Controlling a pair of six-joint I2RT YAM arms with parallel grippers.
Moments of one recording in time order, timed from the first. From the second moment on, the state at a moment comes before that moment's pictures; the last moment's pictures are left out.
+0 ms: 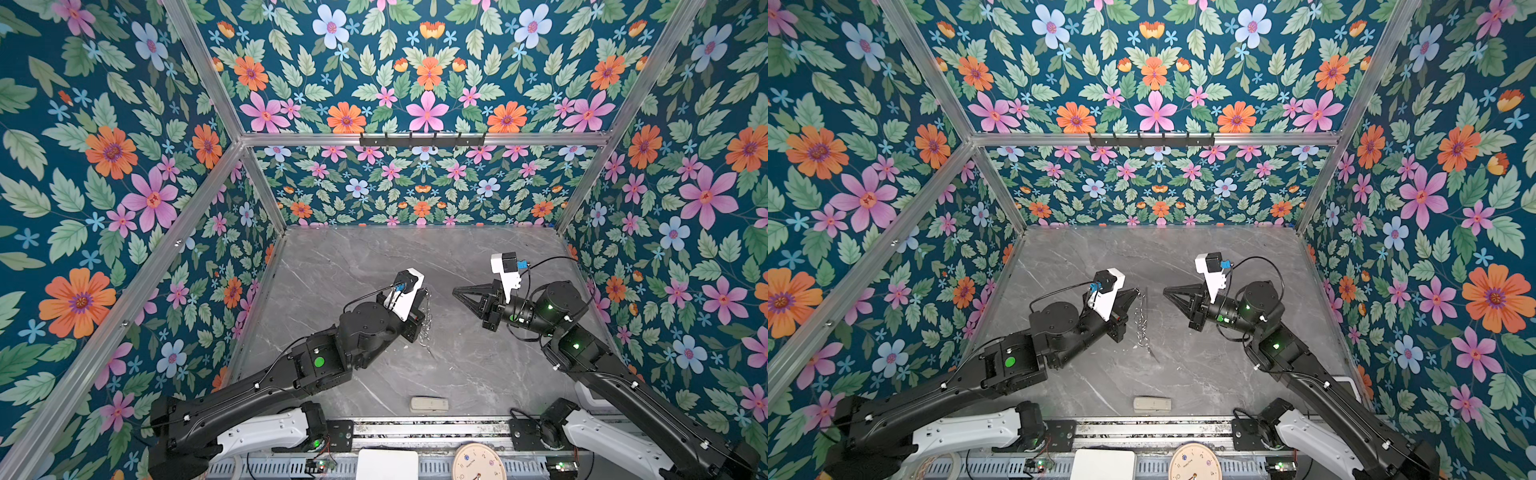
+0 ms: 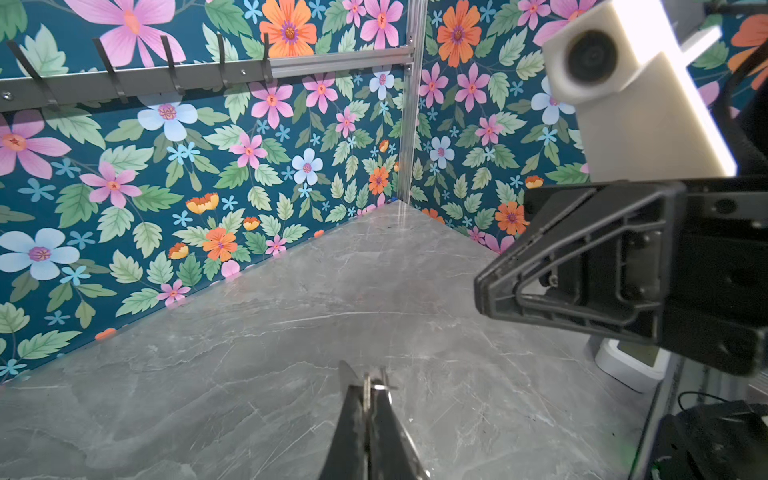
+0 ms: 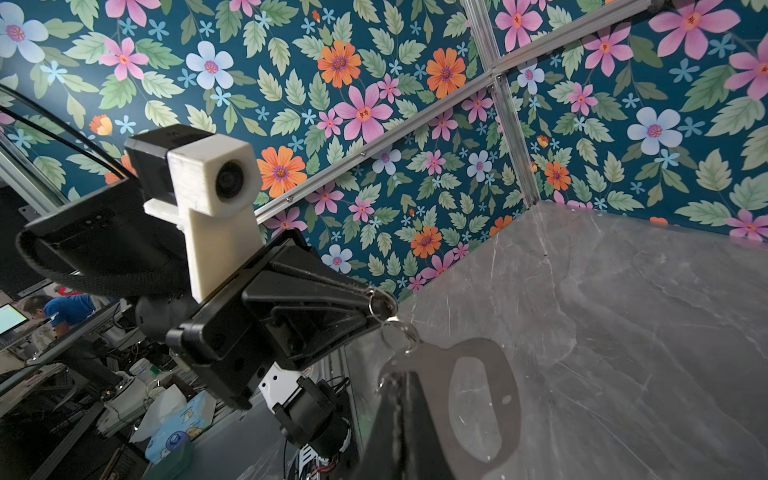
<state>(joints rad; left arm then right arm) -1.20 0.97 1.01 -0.22 -0.43 -0.08 0.60 0.87 0.80 0.14 -0.59 0.49</state>
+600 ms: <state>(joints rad) -1.20 1.01 1.11 -0.30 -0.28 -0.04 0.61 0.89 0.80 0.10 -0.64 0.42</state>
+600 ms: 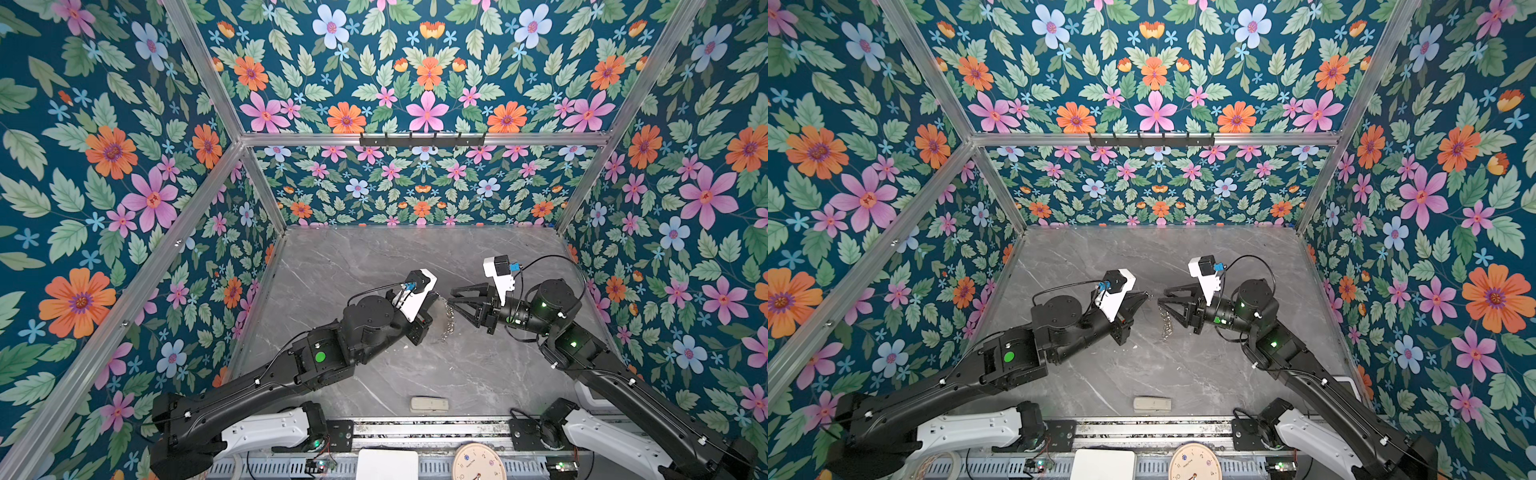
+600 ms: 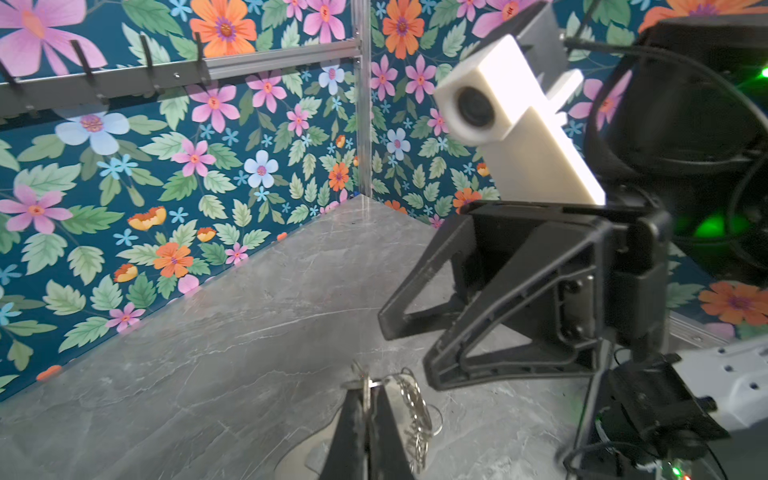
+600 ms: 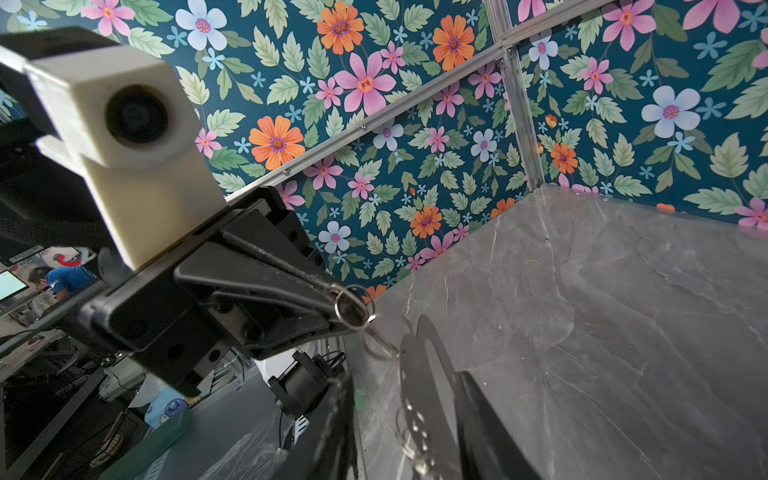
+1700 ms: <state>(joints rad) -1.20 1.01 1.19 -0.42 -0.09 -0.02 0.61 0.87 0.80 0.09 -0.79 0.34</state>
